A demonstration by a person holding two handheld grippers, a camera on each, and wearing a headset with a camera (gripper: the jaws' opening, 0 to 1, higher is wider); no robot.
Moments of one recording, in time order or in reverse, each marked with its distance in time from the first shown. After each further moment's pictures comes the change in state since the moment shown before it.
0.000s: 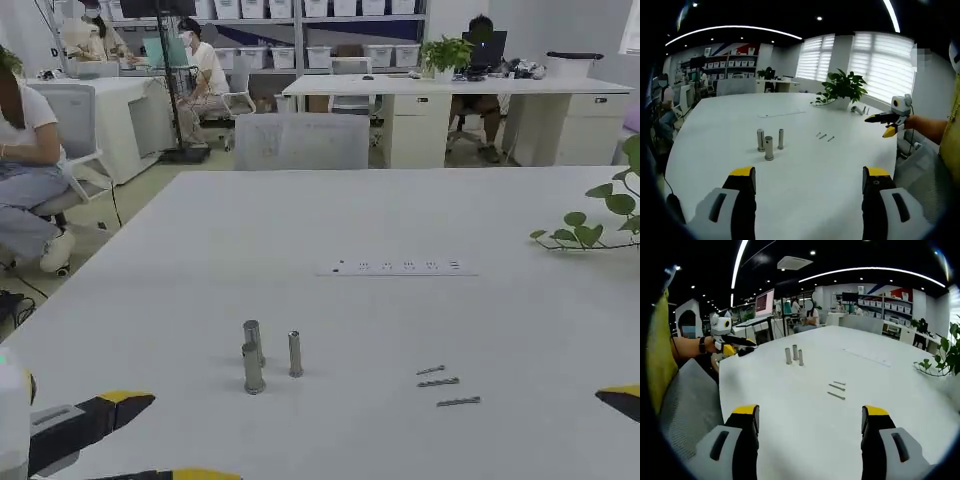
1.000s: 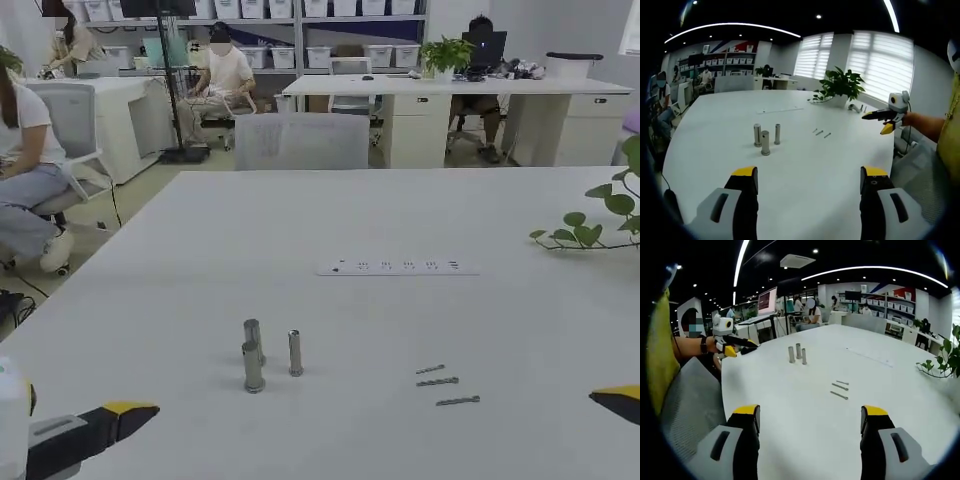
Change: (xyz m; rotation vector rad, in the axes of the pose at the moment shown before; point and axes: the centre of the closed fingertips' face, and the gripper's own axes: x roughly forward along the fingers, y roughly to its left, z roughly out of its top) left arm -0.003 0.001 0.000 0.000 0.002 0.000; right arm -0.001 0.003 0.001 -0.008 0.012 0.011
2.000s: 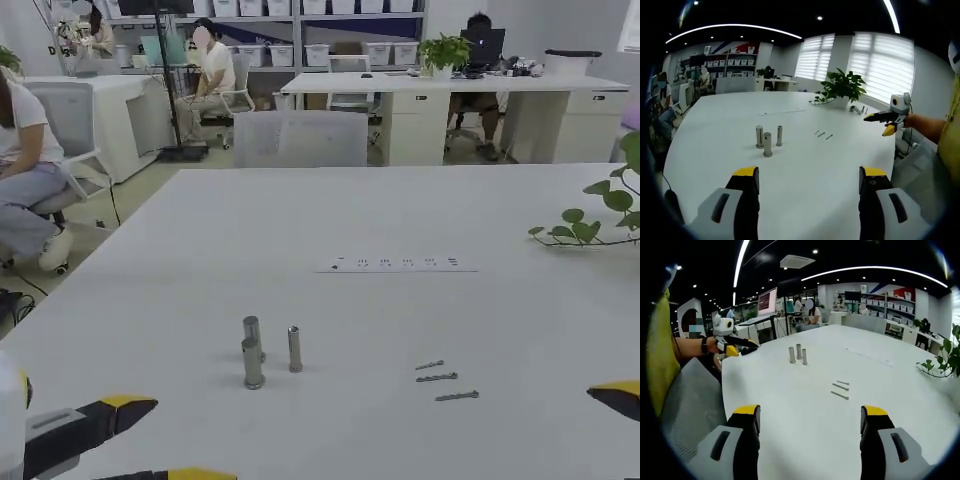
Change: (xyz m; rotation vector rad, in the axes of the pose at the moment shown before) left arm 0.000 0.003 0.003 -0.001 -0.012 0.010; right arm -0.001 0.001 0.001 0.003 -0.005 0.001
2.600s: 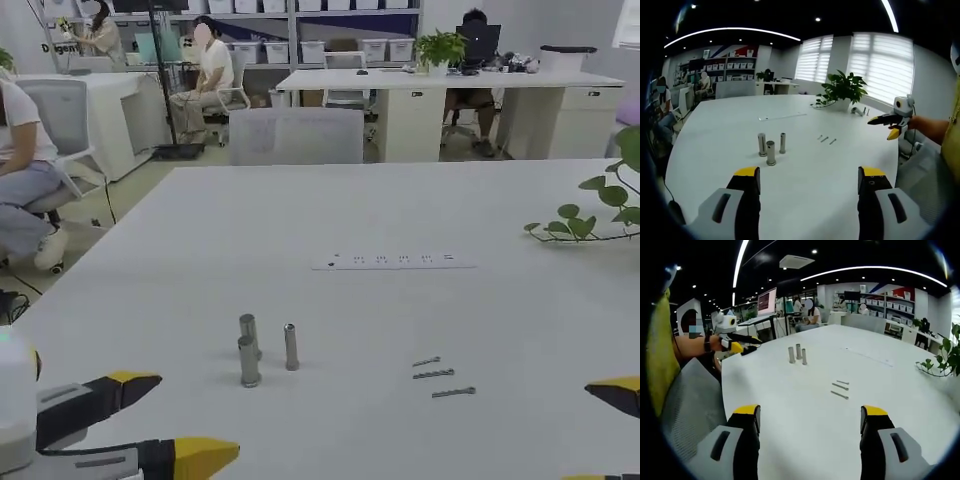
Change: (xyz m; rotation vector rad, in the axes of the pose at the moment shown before) left arm 0.011 0.011 0.014 0.026 -0.017 0.007; right arm -0.001 0.000 -0.001 0.005 -0.001 -0.004
